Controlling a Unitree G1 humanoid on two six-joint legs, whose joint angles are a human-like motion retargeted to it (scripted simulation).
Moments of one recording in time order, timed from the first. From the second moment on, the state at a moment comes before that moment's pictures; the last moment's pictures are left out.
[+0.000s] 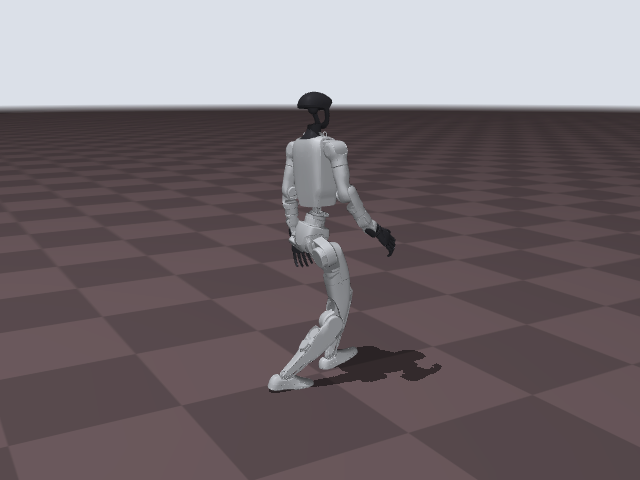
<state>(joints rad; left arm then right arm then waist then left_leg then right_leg) 0.17 0.18 -0.25 1.25 0.14 -0.16 0.15 -0.06 -0.22 0.33 0.94 -0.08 -0.19 -0.22 0.05 -0.15 -0.22 -0.85 -0.18 0.12 0.87 -0.61 0.14 -0.36 -0.06 -0.07 0.96 -0.73 0.08</state>
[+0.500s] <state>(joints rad) -0.25 0.25 -0.25 1.02 0.12 -0.17 0.25 0.10 -0.21 0.26 1.12 -0.06 -0.14 -0.19 -0.12 -0.16 -0.18 -0.25 -0.29 0.05 0.57 -0.69 0.16 -0.87 -0.19 -0.05 1.22 -0.59 0.09</state>
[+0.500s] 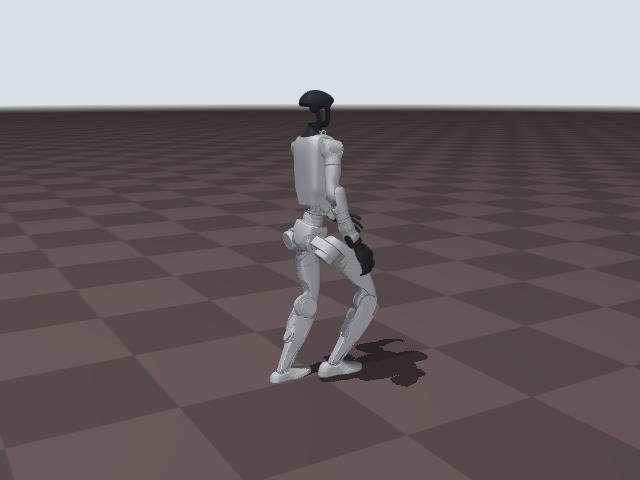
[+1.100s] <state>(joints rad) 0.15 0.23 -0.29 1.20 0.26 -0.16 0.13 -0.05 -0.23 0.31 0.94 -0.09 -0.17 -0.24 0.11 -0.06 -0.17 -0.84 0.09 0.10 1.48 -0.64 0.14 -0.49 0.14 -0.06 0.87 -0.64 0.03</state>
